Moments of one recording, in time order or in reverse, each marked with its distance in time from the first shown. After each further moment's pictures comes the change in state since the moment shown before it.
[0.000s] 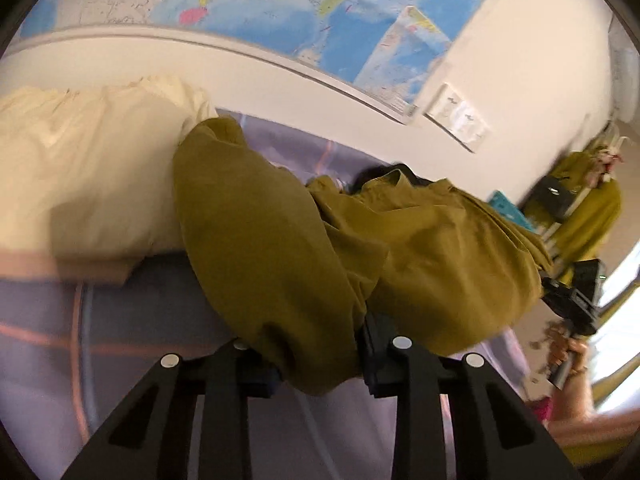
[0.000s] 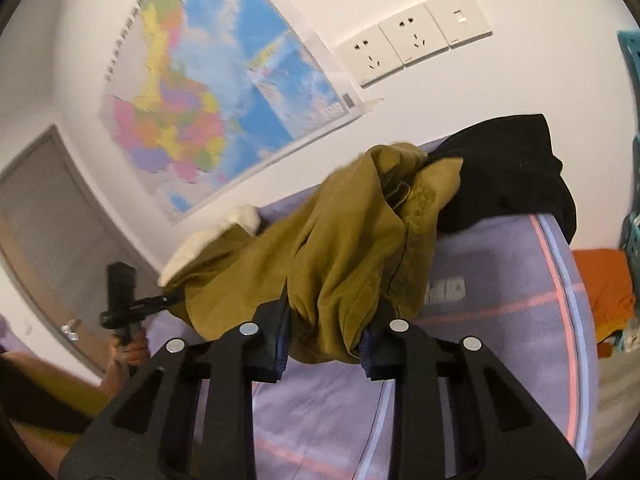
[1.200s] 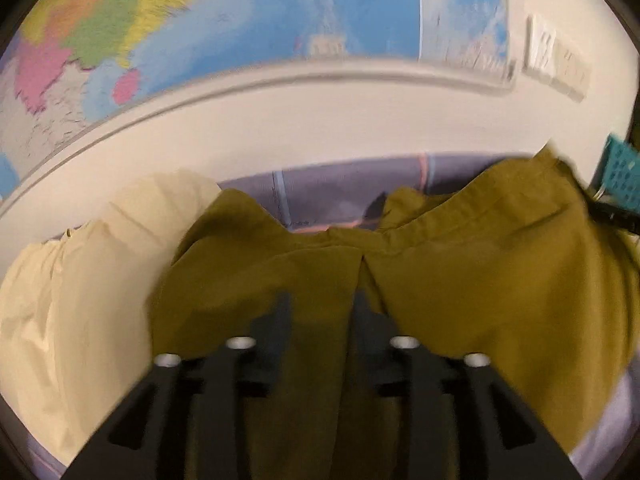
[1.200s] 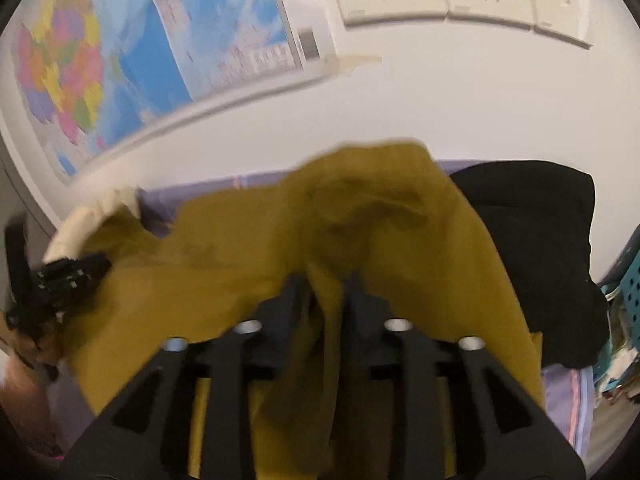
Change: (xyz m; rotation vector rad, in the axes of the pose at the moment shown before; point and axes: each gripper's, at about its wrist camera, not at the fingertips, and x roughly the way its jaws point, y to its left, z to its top) left arm 0.120 0.001 0.122 0.272 -0.017 0.469; right arm 0.210 -0.008 0.097 -0.157 0.141 -0.331
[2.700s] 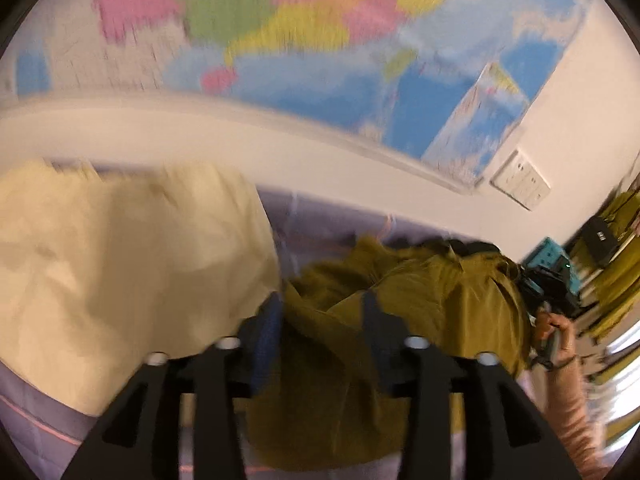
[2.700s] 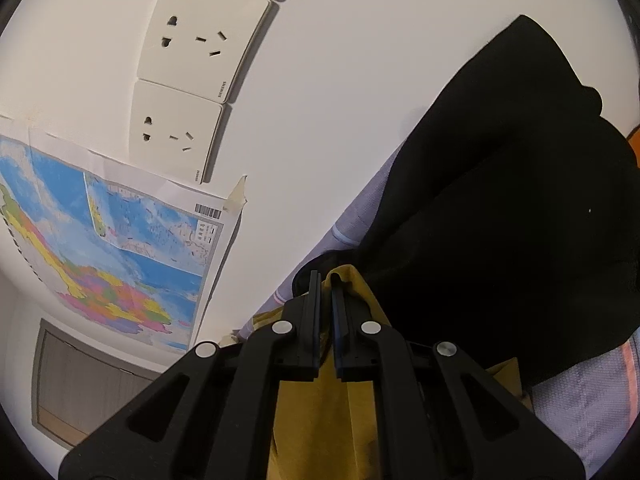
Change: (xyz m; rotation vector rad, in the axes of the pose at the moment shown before) left arm -0.096 0.074 0.022 -0.300 0.015 -0.234; right arm 0.008 -0.146 0.014 0.746 -0.051 0.382
